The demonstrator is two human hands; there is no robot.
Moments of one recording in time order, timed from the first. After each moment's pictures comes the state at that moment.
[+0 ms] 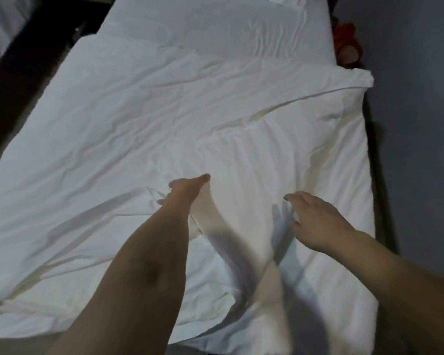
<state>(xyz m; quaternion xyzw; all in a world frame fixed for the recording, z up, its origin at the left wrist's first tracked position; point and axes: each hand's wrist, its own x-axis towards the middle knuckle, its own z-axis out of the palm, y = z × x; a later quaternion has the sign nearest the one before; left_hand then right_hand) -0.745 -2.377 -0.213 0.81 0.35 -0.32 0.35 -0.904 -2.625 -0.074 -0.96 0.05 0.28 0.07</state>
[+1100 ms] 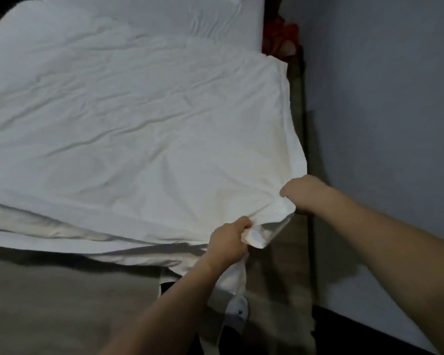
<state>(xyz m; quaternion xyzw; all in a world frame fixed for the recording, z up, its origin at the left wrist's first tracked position) -1.172 -2.684 -0.126 0.89 -0.19 -0.27 0.33 -1.107 -2.885 -0.019 -0.89 -0.11 0.39 -0.20</state>
